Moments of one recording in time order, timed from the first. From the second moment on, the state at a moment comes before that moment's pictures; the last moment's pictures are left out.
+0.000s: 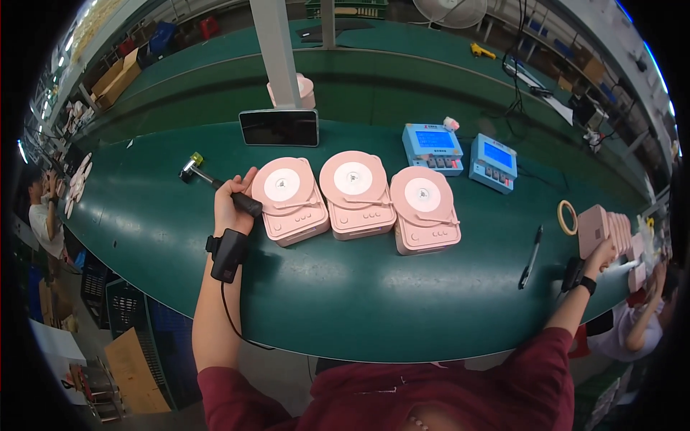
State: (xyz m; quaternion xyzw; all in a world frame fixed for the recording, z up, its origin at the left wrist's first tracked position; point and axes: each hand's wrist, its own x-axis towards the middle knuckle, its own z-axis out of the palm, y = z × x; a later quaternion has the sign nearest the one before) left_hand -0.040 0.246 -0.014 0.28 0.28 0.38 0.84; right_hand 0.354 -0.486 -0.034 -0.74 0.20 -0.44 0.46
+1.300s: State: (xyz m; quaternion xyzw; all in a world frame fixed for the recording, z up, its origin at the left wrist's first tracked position) left_hand -0.013 0.183 0.082 0.87 0.18 0.46 0.02; right_hand 0.164 -0.221 -0.016 -0.61 -0.22 0.26 0.72
